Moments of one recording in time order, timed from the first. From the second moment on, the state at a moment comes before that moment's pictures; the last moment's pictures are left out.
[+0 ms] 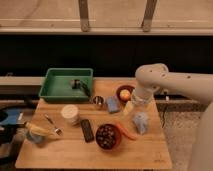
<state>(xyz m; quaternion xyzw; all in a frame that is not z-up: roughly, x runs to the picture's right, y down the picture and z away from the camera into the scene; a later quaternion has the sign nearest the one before) 0.159 0.124 0.751 -0.34 0.16 0.55 0.74</state>
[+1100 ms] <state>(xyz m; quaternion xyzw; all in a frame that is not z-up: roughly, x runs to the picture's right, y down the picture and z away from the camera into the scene) 0.126 0.156 0.795 -0.35 0.21 0.54 0.74</state>
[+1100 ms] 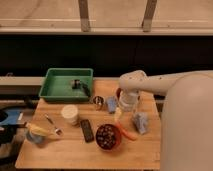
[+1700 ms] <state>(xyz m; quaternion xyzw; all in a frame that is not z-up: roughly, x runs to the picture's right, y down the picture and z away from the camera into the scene) 0.159 0.157 0.820 -0.33 0.24 0.57 0.71</state>
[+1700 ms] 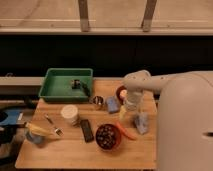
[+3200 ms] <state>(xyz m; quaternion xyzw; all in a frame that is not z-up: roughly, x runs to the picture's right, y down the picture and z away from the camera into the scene) 0.101 0.191 0.802 -0.35 0.25 0.52 0.74</state>
